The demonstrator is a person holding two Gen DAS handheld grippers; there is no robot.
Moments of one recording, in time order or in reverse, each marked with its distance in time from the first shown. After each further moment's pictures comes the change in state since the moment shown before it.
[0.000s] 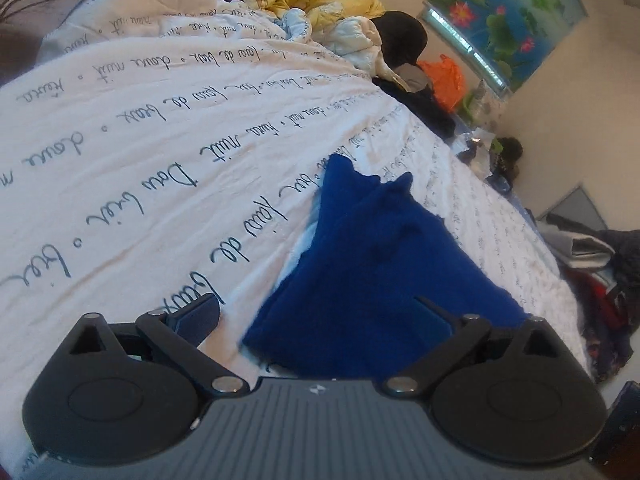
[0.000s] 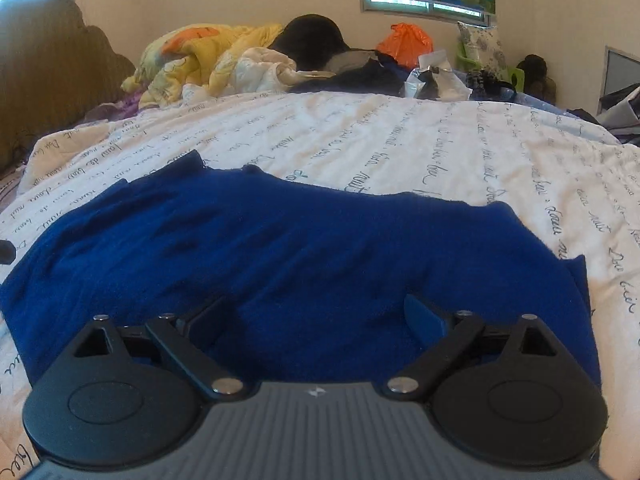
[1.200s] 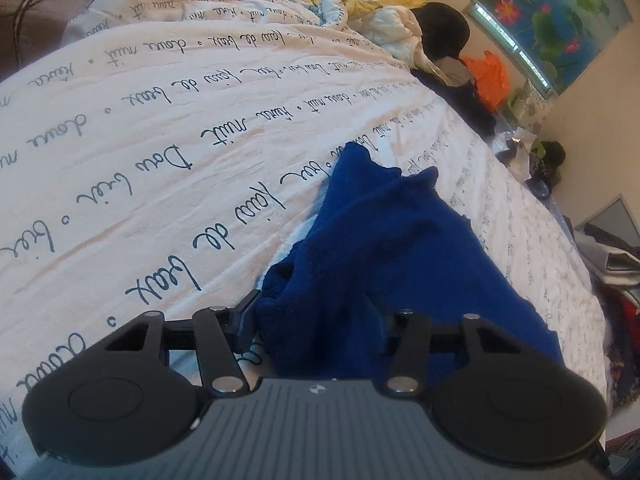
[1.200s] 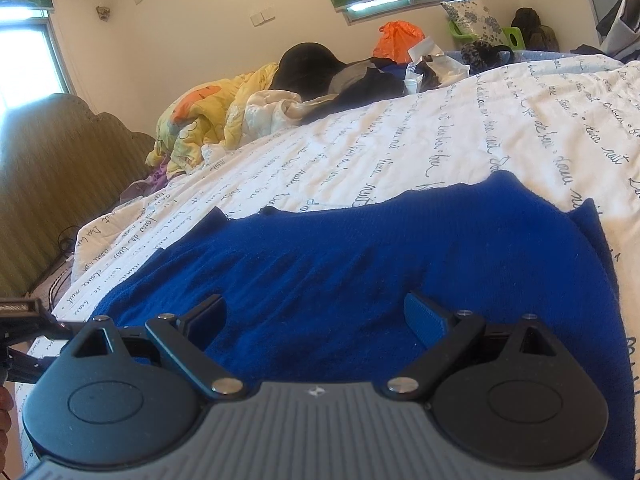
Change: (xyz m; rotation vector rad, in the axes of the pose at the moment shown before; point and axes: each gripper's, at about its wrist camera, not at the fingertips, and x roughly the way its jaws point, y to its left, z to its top) left arm 0.017 -0.031 0.002 -0.057 0.012 0.168; right arm -0.010 -0.040 -0.006 0.253 -0.076 0.201
